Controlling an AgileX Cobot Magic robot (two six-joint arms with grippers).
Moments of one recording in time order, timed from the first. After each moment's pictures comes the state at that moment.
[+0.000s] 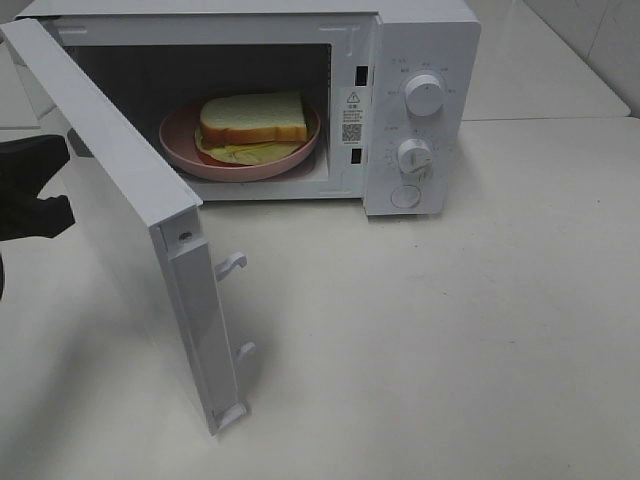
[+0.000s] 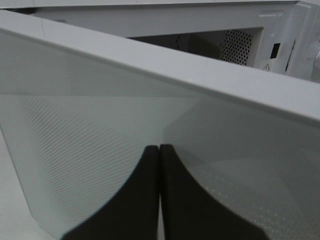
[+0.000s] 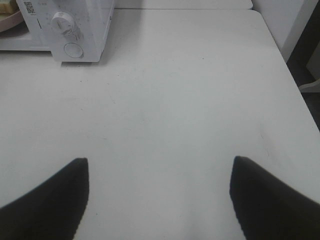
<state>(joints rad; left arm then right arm) -0.30 1.38 -0.27 0.16 -0.88 -0.16 0.06 0.00 -0.51 -0.07 1.05 0.05</state>
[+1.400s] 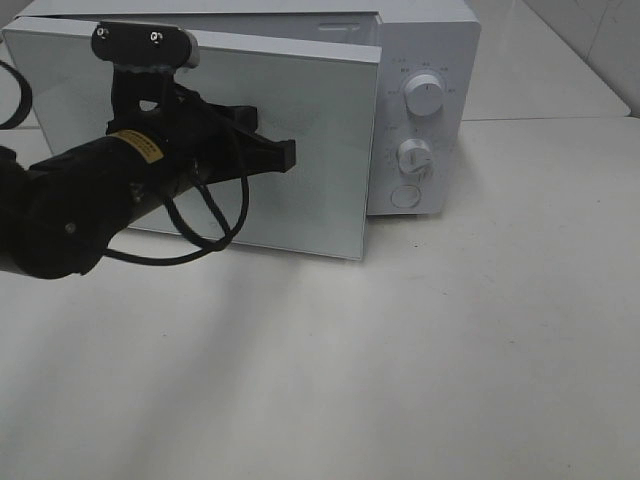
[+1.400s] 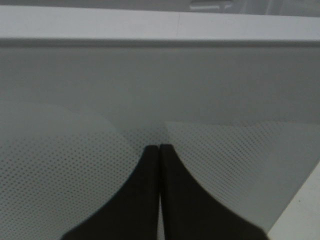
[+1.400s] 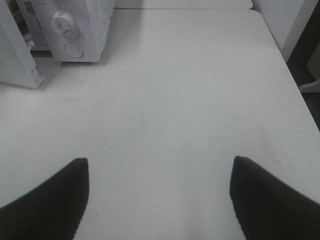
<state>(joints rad) -0.71 1.81 -0.80 -0.35 -0.71 0.11 0.06 0.00 -0.51 -0.07 1.05 0.05</state>
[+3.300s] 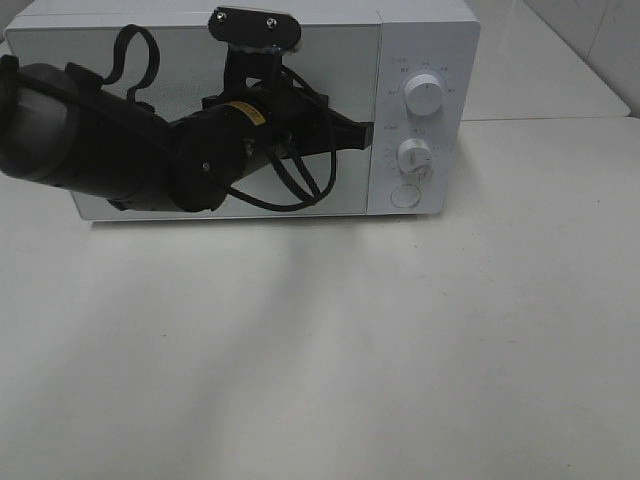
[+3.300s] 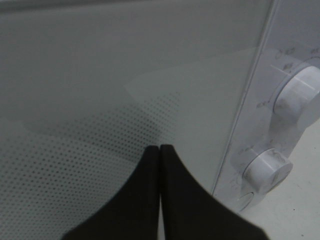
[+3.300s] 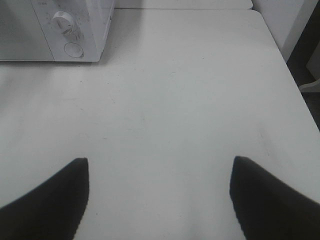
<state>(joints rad) -0.73 2.05 -1.17 -0.43 -0.55 0.23 0.06 0.00 -0.51 -0.07 1.05 0.05</state>
